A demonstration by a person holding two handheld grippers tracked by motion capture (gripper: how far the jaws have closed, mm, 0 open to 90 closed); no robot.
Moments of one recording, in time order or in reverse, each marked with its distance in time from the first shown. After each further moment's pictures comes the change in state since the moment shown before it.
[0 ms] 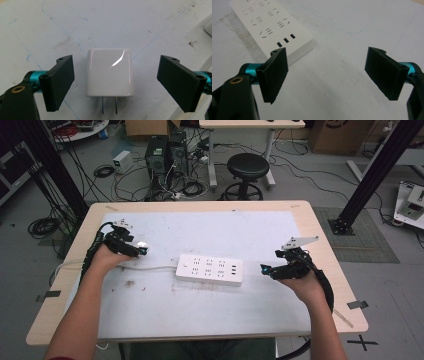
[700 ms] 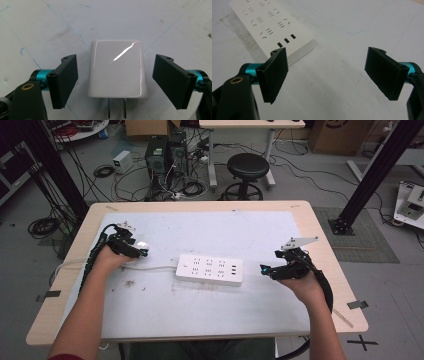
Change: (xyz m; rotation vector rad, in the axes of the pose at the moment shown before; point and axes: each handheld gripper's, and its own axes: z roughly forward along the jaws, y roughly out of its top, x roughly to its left) left arm 0.004 -0.005 0.014 0.048 0.018 -0.004; right arm 0.000 -0.001 0.000 -0.005 -0.001 -0.002
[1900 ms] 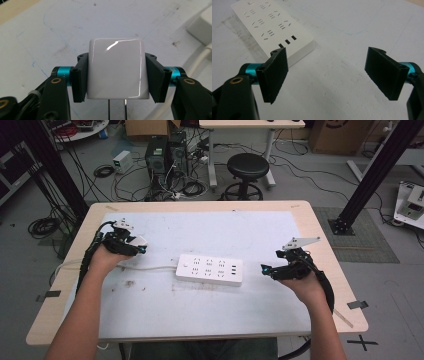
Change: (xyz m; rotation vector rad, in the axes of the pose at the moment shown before) left arm -0.024 0.012 -0.044 -0.080 0.009 0.073; right arm 0.002 0.001 -0.005 -0.008 -0.005 0.013
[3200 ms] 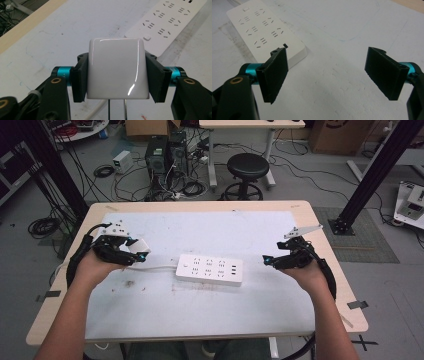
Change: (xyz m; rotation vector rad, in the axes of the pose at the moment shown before) left arm -0.061 0.018 -0.064 -0.080 -0.091 0.132; right arm -0.023 0.020 0.003 0.015 0.022 -0.003
